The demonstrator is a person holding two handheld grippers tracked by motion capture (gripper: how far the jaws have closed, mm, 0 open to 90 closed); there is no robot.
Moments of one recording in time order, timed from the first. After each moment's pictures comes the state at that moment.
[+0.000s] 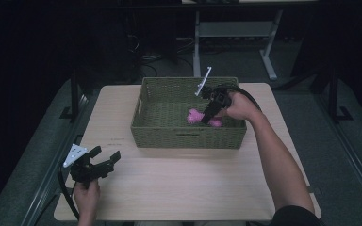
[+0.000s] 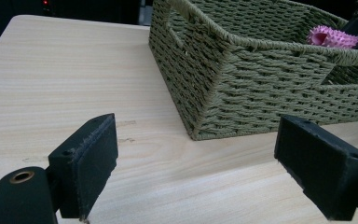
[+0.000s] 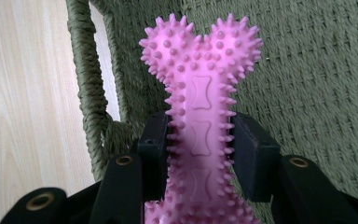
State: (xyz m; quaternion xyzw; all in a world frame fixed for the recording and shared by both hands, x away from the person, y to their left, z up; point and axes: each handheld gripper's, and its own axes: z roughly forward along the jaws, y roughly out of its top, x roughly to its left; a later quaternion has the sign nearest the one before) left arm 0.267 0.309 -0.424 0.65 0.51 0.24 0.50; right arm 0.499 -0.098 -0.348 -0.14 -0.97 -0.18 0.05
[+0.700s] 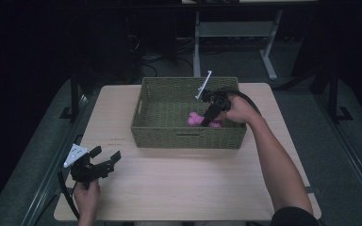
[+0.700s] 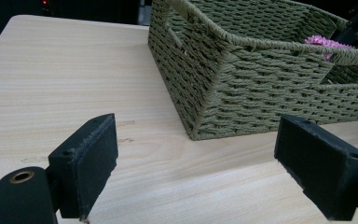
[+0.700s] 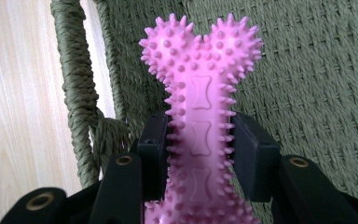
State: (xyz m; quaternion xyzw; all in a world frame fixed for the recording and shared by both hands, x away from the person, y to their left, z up) left arm 0.267 0.308 -0.425 0.65 0.51 0.24 0.50; right arm 0.499 -0.099 -0.362 -0.15 -0.97 -0.18 0.05
